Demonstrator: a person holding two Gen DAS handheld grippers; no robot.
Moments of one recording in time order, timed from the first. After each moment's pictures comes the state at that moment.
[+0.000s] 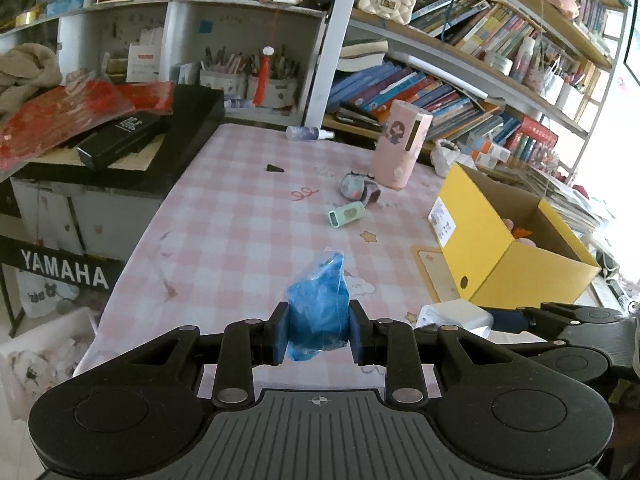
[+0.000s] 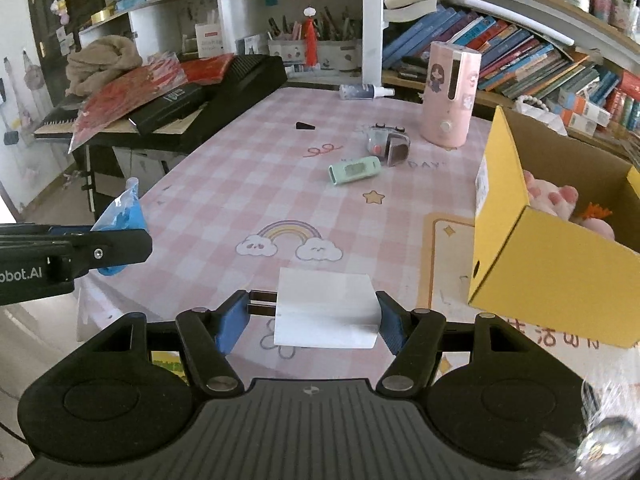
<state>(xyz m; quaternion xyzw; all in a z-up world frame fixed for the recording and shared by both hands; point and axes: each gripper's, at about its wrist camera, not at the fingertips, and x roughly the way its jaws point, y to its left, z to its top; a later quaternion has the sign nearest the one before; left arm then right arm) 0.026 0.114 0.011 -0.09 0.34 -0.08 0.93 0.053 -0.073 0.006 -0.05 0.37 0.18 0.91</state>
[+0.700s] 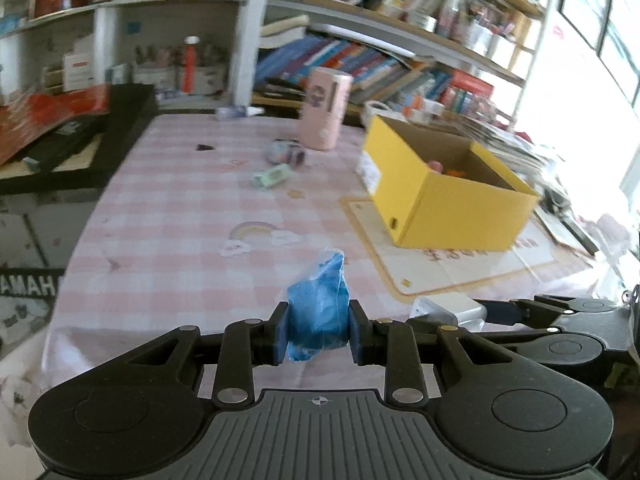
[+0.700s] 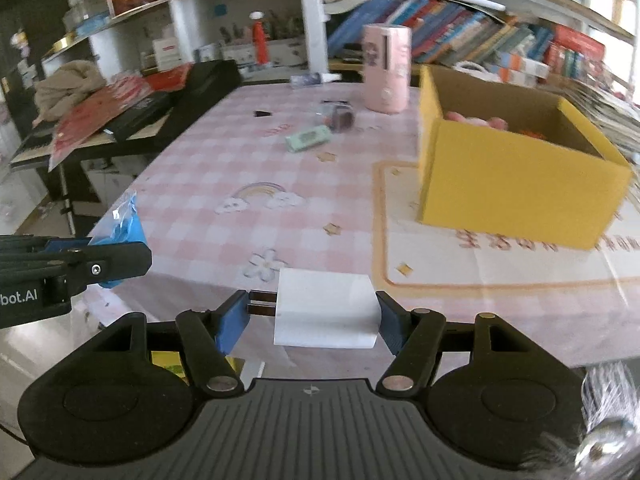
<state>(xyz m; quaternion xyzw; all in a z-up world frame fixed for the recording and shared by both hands) -0.012 0.073 0.006 -0.04 0.35 -0.17 0.92 -0.020 -0.113 -0.004 0.01 0.38 0.10 0.92</state>
